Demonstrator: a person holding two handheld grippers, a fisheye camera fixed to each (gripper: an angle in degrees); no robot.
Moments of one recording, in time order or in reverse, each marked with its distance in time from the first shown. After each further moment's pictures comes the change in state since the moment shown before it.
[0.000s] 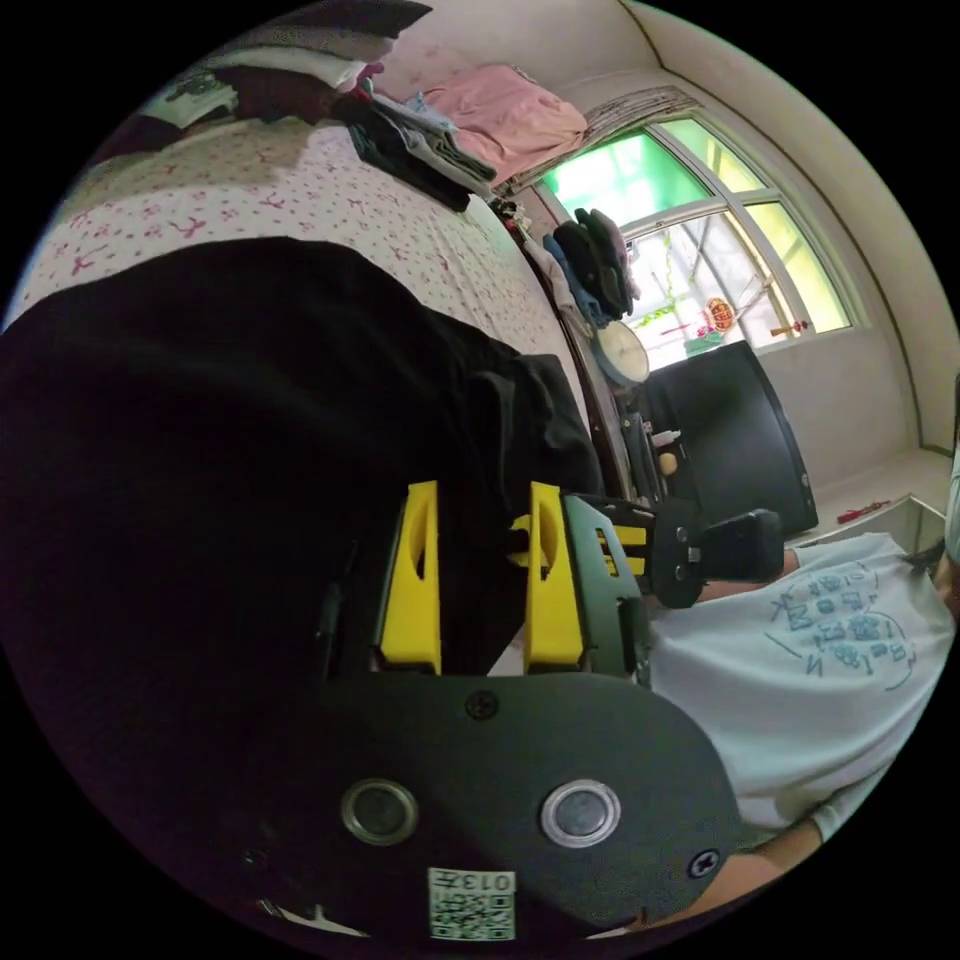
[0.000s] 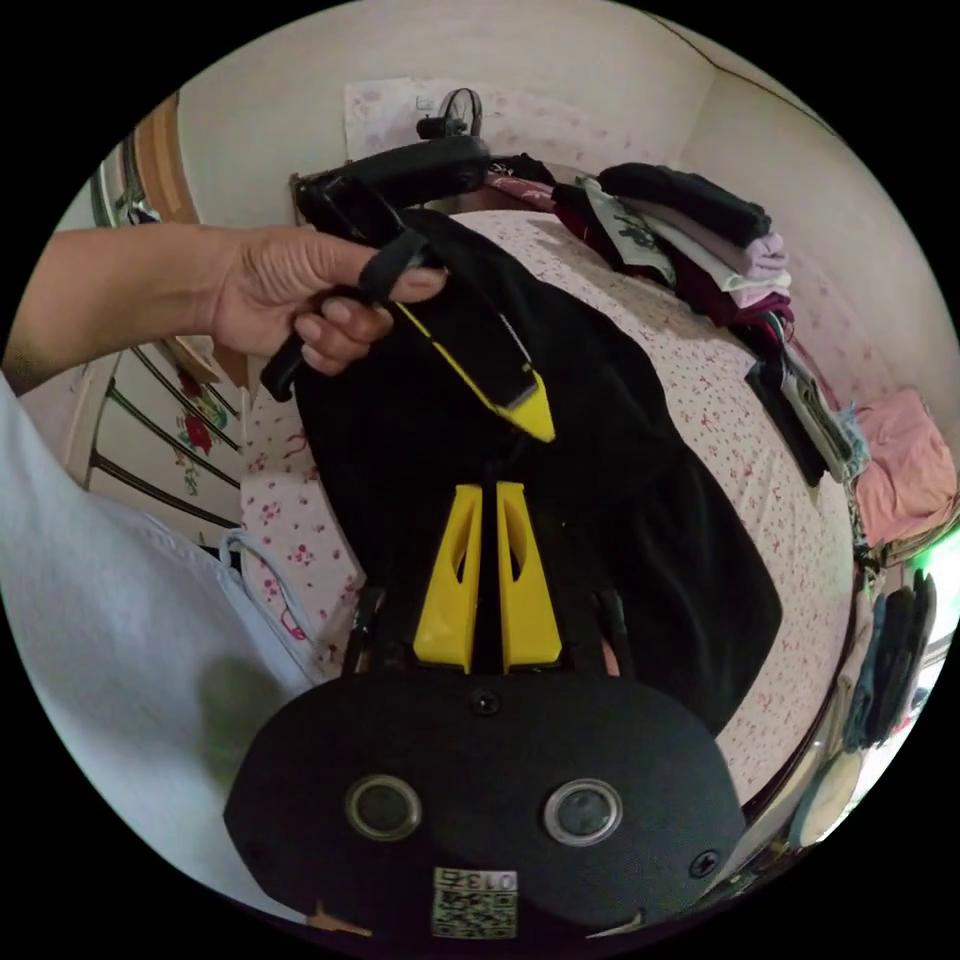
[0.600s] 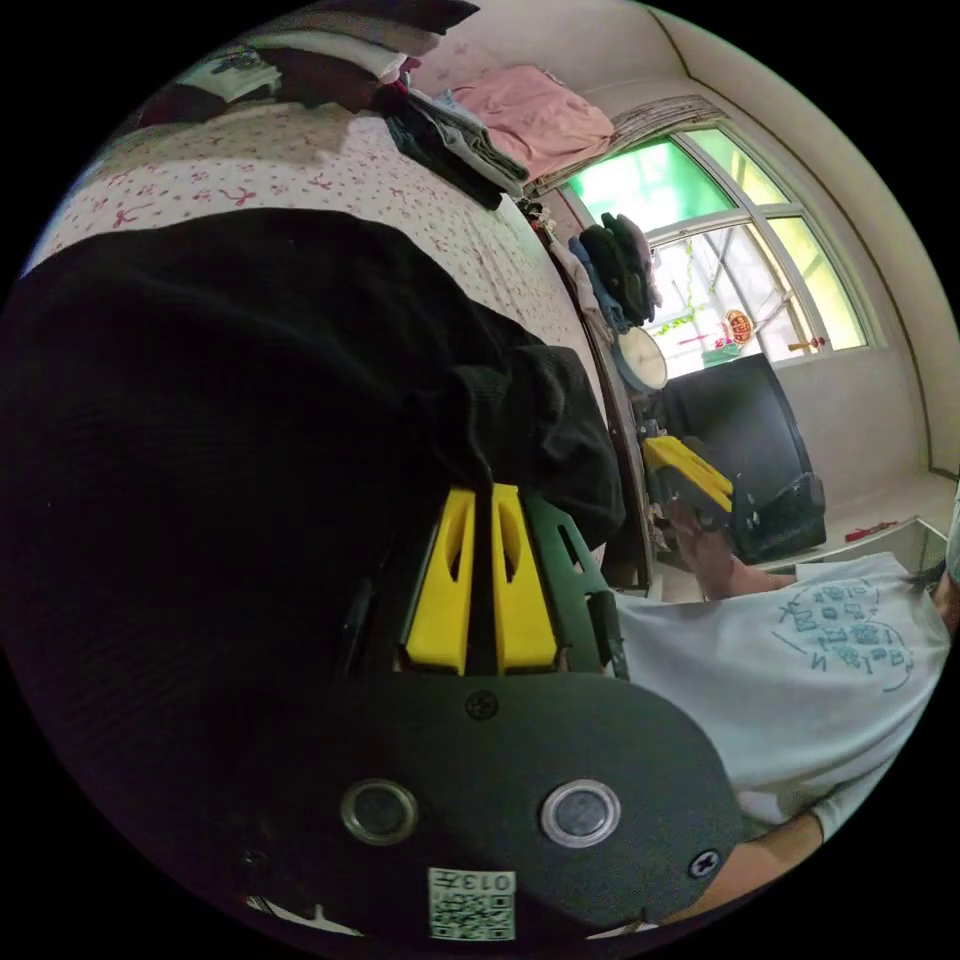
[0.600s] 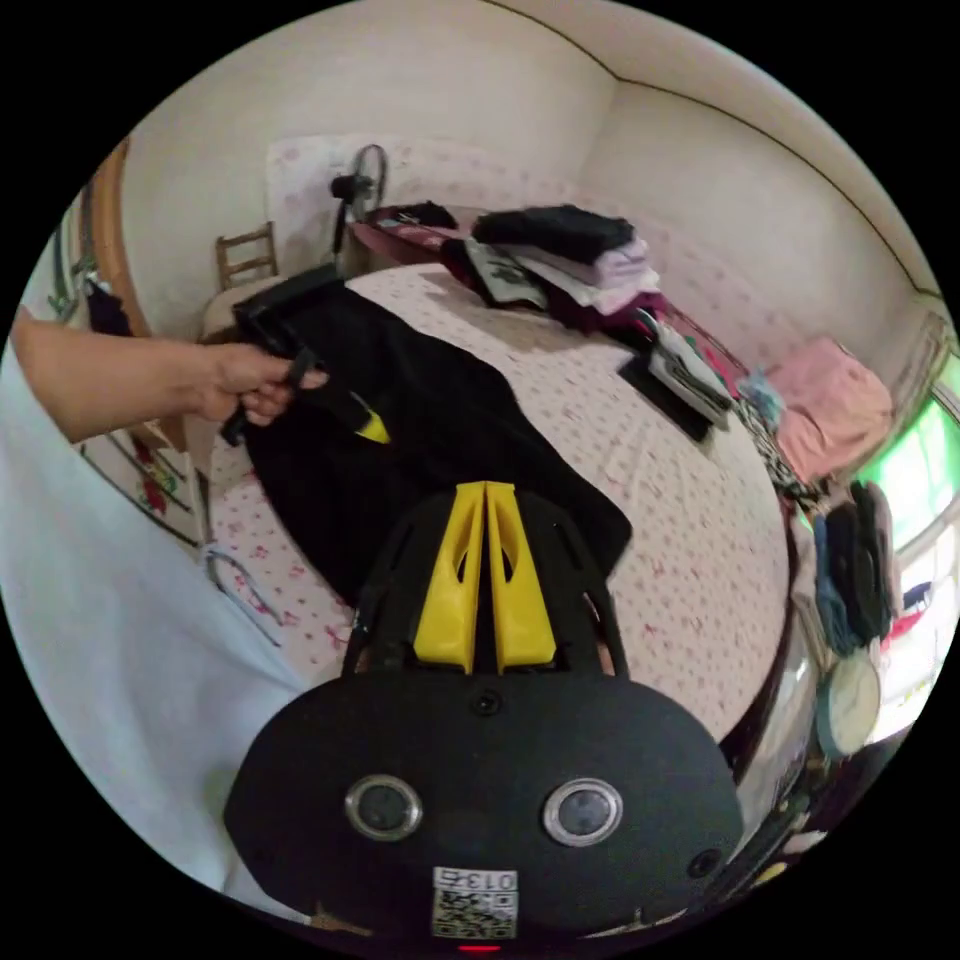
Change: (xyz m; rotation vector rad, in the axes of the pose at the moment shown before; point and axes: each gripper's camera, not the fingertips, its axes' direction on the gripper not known) left arm 0.017 0.018 -0.065 0.009 -0.036 -0.061; right arm 0.024 -0.021 -0.088 0.121 0.182 0.165
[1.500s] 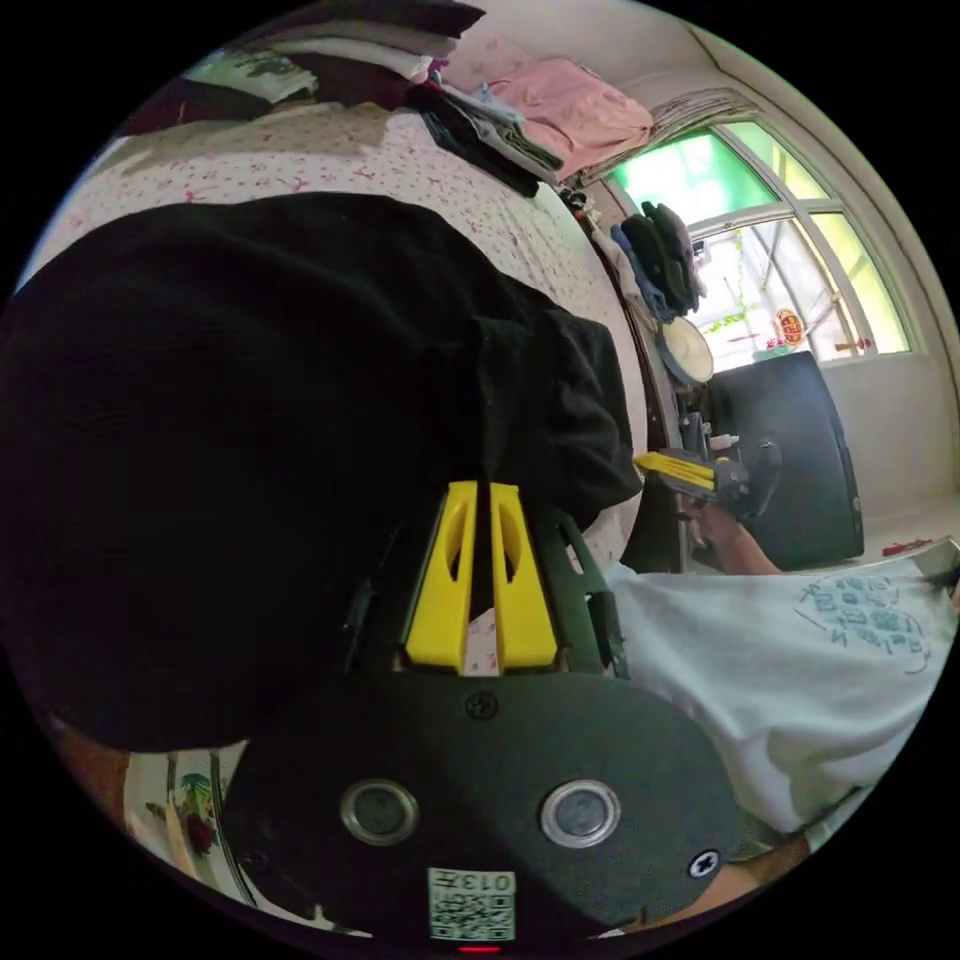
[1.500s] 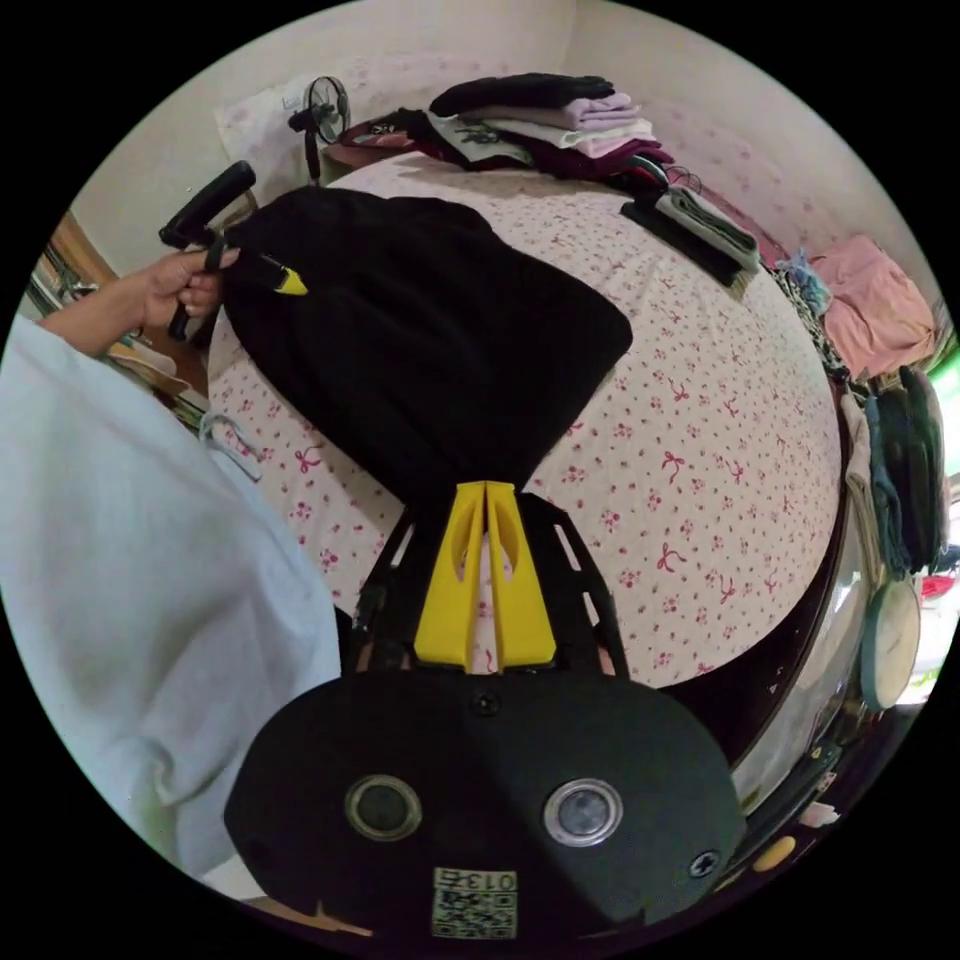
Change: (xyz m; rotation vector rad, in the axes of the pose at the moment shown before) left arm 0.106 0.082 -0.001 -0.024 -0.169 -0.056; right arm 0.086 0.069 0.006 -0.321 -0.147 0.093
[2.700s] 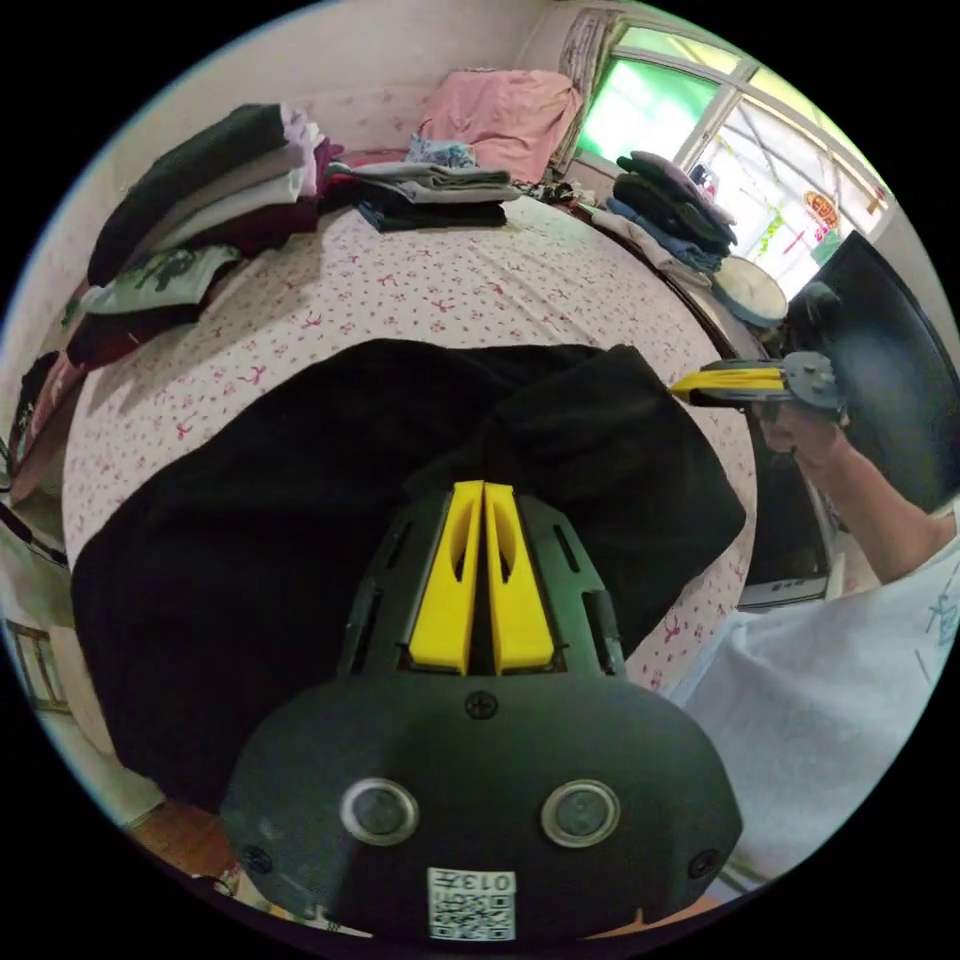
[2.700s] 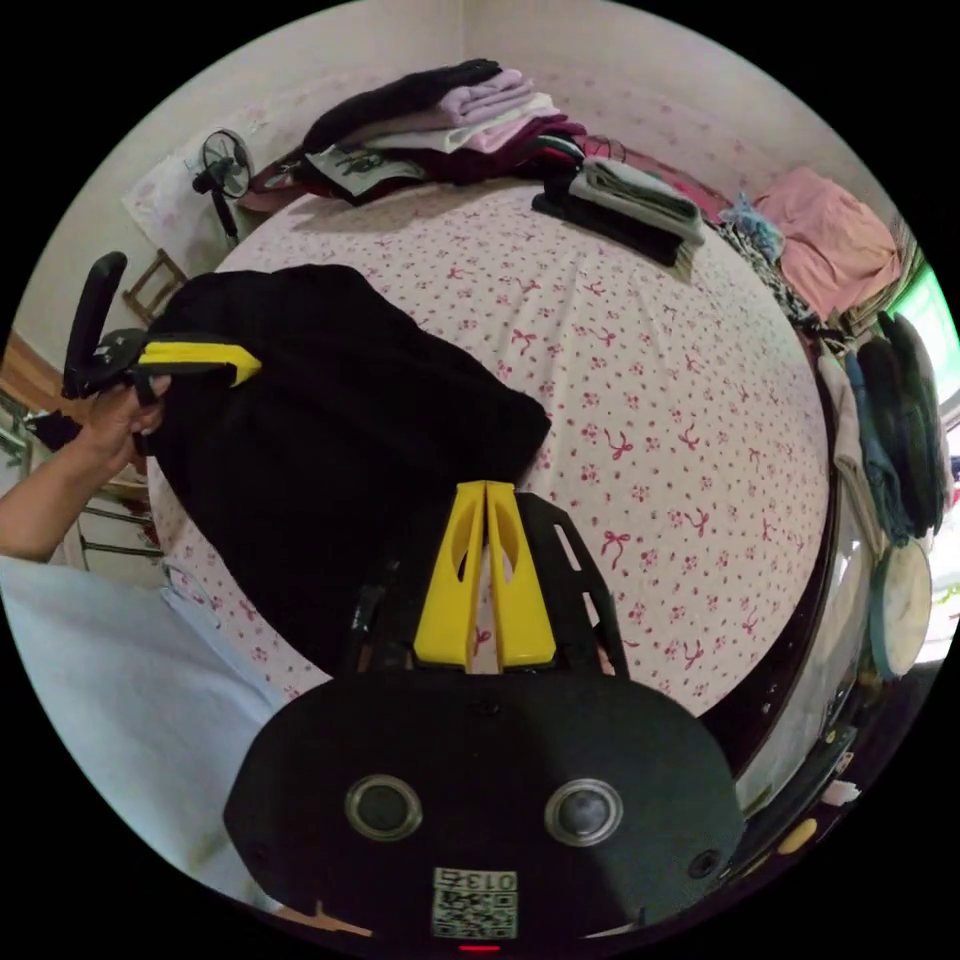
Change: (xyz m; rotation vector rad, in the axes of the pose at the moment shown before) left arm 0.201 0.020 0.112 0.090 -0.433 0.283; right arm 0.111 -0.083 0.000 -0.006 0.022 0.204
